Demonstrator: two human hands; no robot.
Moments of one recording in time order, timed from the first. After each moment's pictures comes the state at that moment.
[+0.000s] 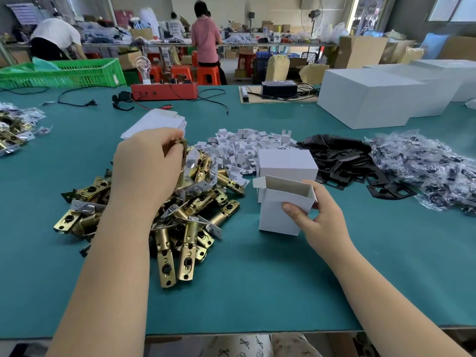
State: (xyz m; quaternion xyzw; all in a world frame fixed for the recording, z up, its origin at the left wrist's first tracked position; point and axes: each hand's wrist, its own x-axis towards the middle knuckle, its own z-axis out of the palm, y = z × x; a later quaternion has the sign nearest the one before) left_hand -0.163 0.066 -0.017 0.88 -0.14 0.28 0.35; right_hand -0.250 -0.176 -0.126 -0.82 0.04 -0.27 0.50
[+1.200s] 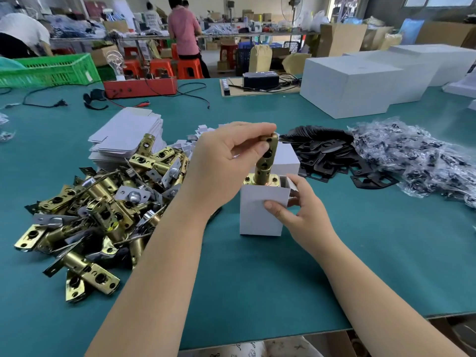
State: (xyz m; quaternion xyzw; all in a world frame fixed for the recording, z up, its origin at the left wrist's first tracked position) left_hand -0.178 -0.032 -0.024 0.72 -0.42 0.16 0.53; right_hand -0.243 -0.184 -0.128 -0.82 0.06 -0.24 0.52
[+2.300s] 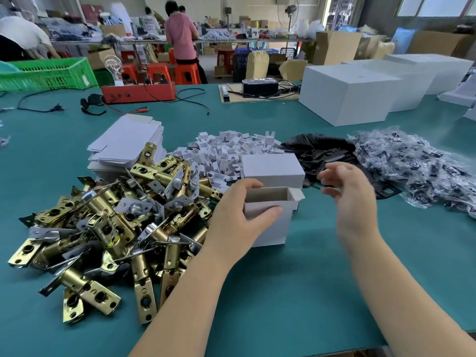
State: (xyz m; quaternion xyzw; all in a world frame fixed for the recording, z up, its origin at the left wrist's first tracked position) left_hand -0.179 -0.035 -0.104 0.78 -0.32 0.01 0.54; right_hand -0.228 -0.229 -0.100 -0.61 0.17 -0.40 0.66
